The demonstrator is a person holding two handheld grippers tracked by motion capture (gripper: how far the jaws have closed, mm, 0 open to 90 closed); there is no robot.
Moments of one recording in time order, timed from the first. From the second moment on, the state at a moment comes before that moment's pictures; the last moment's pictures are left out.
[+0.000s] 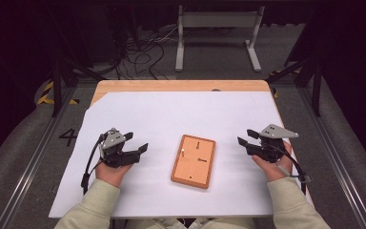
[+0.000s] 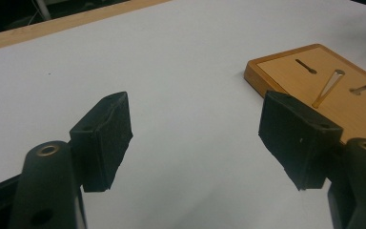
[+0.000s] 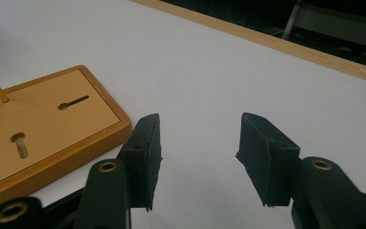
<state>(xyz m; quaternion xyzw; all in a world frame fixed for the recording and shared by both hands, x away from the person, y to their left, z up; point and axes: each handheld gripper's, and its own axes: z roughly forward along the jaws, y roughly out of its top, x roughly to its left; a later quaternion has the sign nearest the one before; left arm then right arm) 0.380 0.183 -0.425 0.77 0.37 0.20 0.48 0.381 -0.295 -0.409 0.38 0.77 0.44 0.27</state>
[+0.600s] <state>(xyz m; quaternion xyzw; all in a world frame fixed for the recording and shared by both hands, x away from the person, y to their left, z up) 0.378 0.179 -0.422 0.78 0.36 0.19 0.48 0.378 -0.298 -0.406 0.38 0.77 0.45 0.26</state>
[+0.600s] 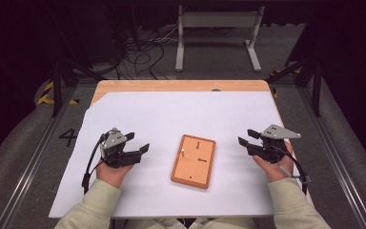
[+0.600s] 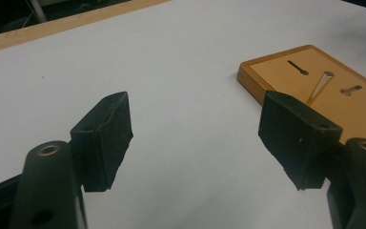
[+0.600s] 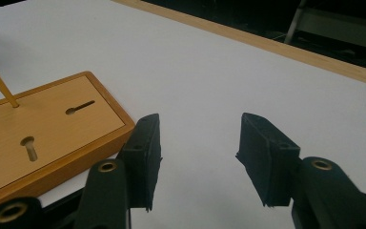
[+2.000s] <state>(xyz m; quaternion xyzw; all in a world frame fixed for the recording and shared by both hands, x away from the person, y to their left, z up) 0.364 0.131 -0.427 0.86 0.23 0.06 0.45 0.379 -0.299 -0.406 0.37 0.77 0.47 0.24</state>
